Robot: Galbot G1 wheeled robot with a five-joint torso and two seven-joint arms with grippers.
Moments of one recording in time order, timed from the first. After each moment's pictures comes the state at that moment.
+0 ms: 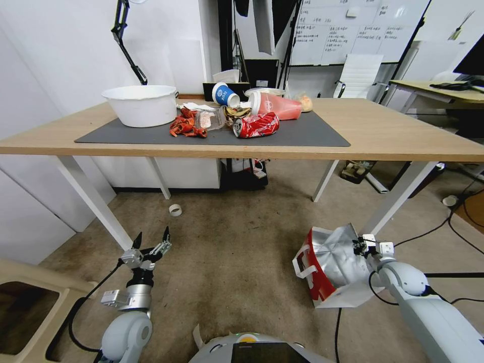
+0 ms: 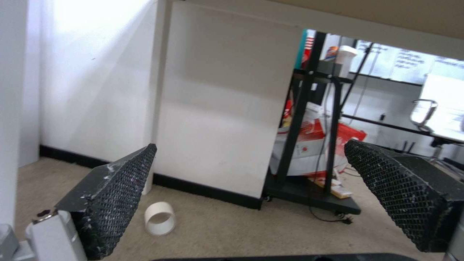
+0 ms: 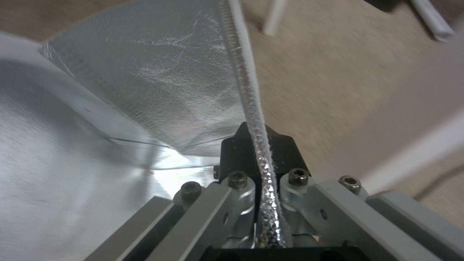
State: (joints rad) left arm 1.70 -1.26 -0.69 -2.07 -0.58 -0.29 -0.02; right arm -1.44 0.80 0.72 1.82 0.62 -0.49 0.01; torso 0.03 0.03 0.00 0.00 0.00
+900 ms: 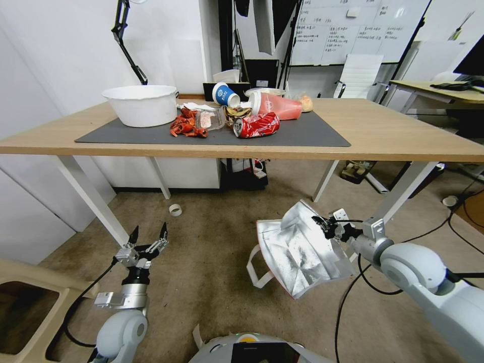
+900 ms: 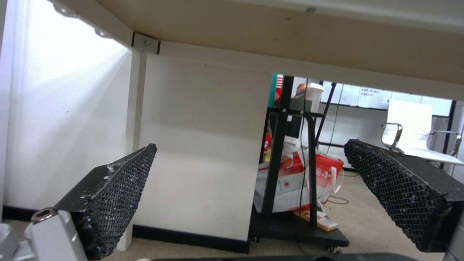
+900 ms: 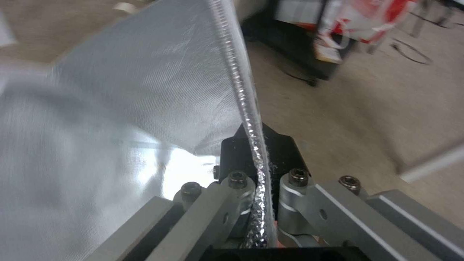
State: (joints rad) left arm 1.67 -1.25 -0.72 -2.08 -0.57 -0.39 0.07; right arm -1.51 0.44 0.78 2.34 0.84 -0.60 -0.11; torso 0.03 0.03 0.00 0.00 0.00
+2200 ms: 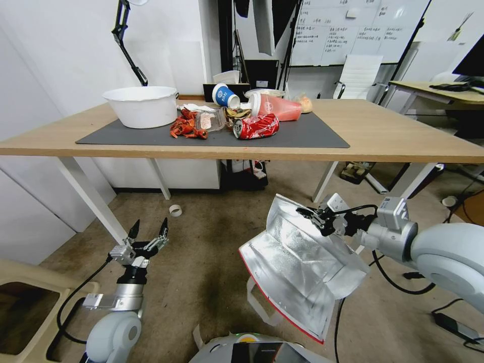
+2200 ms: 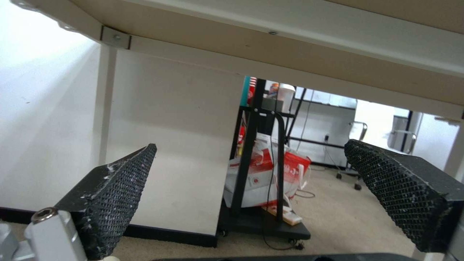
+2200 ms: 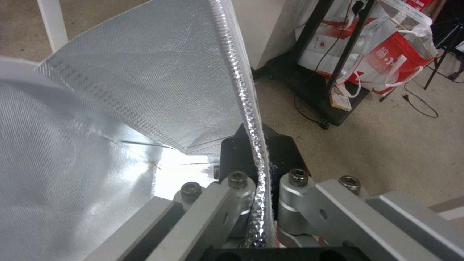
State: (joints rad) left arm 1.75 -1.23 -0.75 -2.17 -0.65 -0.30 0.14; right arm -1.56 0.29 1.05 2.50 1.09 -0.69 -0.08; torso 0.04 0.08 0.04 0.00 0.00
